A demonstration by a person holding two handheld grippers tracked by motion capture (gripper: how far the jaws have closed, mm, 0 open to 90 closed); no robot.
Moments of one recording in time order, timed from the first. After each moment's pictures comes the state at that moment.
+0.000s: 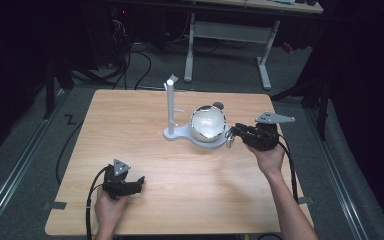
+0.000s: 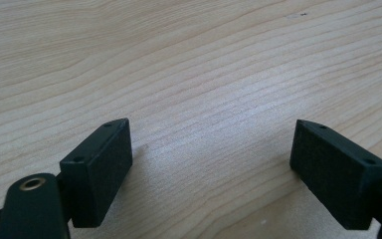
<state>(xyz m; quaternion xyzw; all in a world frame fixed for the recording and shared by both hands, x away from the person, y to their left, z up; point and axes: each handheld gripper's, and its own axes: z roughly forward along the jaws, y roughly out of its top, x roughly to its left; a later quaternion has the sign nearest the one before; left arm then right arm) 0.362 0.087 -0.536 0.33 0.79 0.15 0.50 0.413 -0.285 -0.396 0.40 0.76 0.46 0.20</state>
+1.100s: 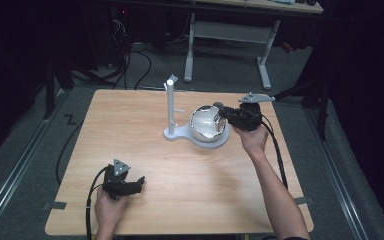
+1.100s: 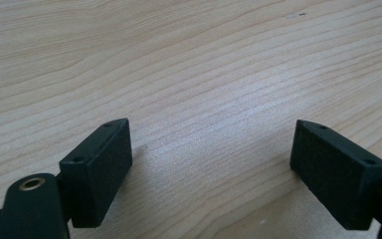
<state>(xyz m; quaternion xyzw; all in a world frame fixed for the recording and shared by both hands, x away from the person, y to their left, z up) 0.362 0.088 -0.536 0.33 0.79 0.15 0.50 0.473 -0.251 -0.388 0.41 0.76 0.45 0.21</state>
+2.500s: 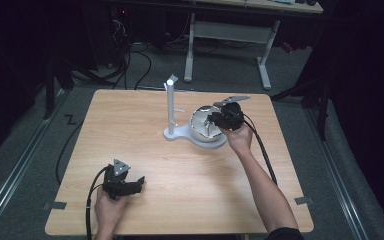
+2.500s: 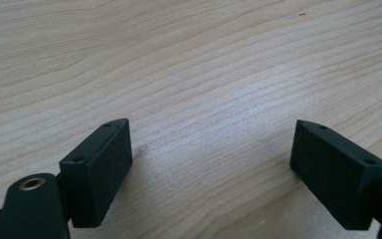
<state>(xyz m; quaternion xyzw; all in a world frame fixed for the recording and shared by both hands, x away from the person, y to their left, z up) 0.362 0.087 -0.536 0.33 0.79 0.15 0.50 0.513 -0.219 -0.429 0.43 0.80 0.38 0.18</state>
